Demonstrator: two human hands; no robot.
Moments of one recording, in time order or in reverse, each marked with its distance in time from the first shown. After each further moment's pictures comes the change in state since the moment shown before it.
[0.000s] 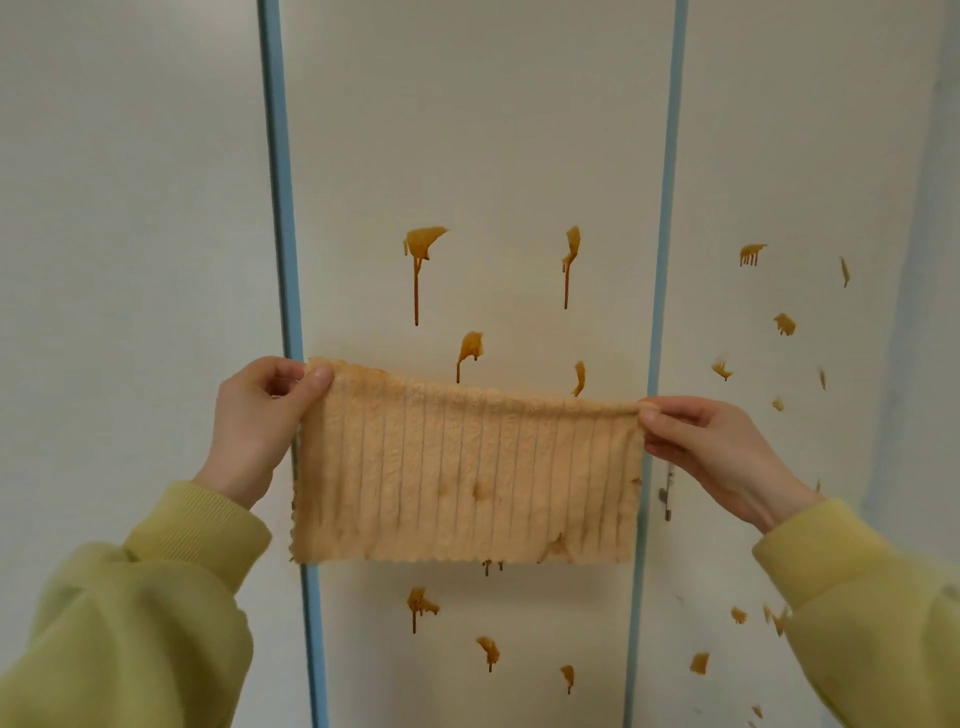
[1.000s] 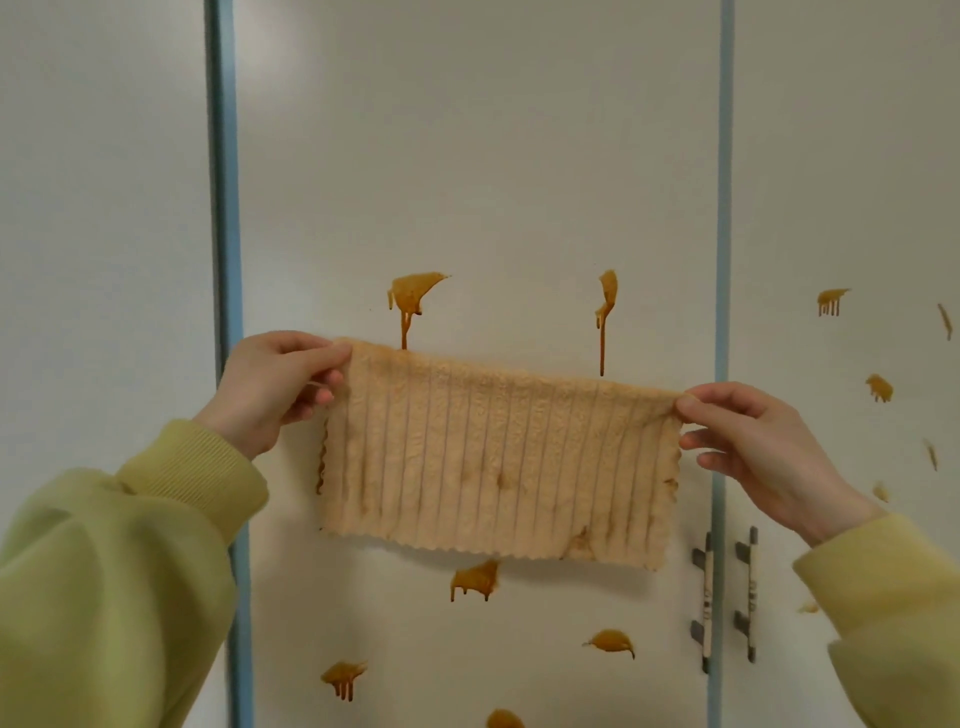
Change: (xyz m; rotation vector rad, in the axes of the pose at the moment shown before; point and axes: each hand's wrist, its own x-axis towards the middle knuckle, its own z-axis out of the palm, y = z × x) left_hand 0.139 0.002 0.069 -0.136 -0.140 -0.152; right_hand 0.136 -0.008 0.009 0.008 0.098 -0.149
